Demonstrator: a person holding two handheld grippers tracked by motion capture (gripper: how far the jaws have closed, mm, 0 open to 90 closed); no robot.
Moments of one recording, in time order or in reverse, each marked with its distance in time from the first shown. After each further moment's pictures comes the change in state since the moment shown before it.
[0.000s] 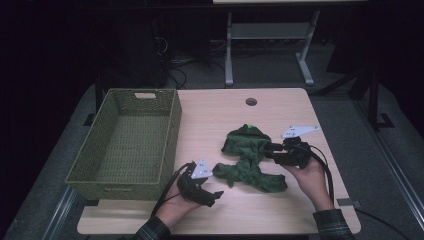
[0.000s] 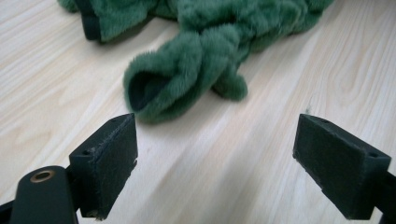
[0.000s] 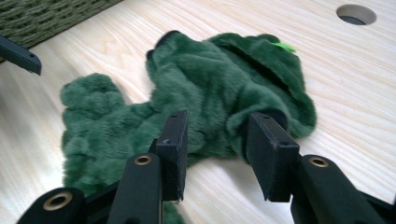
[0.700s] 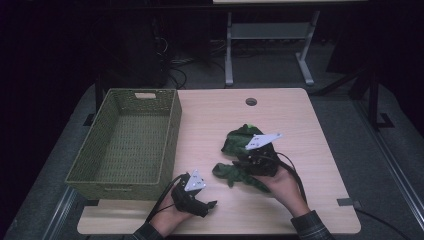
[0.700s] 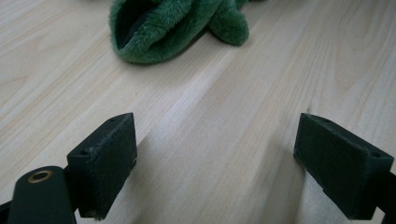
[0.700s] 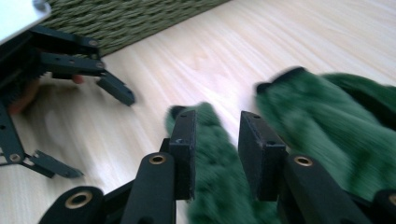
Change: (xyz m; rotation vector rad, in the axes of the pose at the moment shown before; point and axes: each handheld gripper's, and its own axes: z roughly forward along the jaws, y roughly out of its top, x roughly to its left) left arm -0.003 -0.037 0.006 -0.015 -0.002 0.001; right arm 0.081 0.028 0.034 0.023 0.142 -0.137
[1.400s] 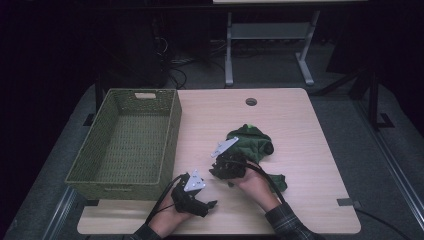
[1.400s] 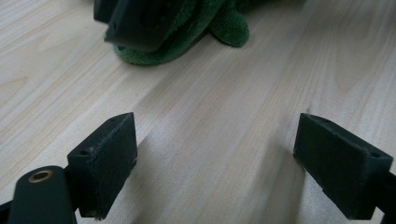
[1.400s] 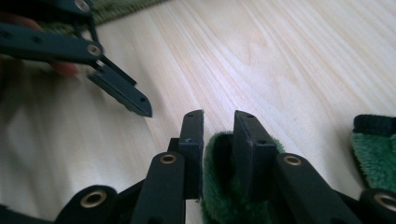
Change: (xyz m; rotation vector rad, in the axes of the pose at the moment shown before) left arm 0.001 0.000 0.000 0.005 0.001 0.006; right arm 0.026 0.019 0.086 0.167 0.052 -0.127
